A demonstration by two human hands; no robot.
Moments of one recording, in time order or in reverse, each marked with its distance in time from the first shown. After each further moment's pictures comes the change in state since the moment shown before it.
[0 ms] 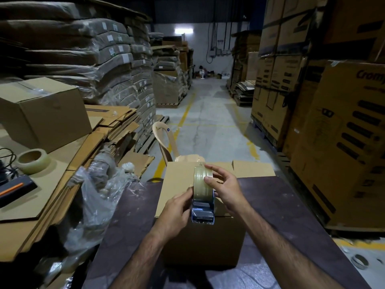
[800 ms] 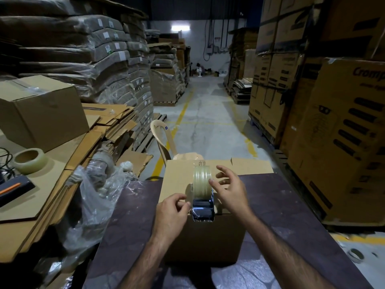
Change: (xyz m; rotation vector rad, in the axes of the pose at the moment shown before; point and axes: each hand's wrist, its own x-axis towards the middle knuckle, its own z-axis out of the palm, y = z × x) left_hand -0.017 0.015 -0.001 -0.073 0.276 -0.332; right_hand -0.013 0.014 -0.009 -0.480 0.226 -0.174
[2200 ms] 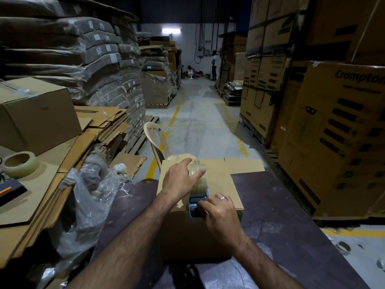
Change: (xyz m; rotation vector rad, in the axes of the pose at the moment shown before) left_hand 0.058 0.057 -0.001 0.293 -0.076 0.149; right_hand -0.068 0.002 0.012 -0.734 0.054 -0.632
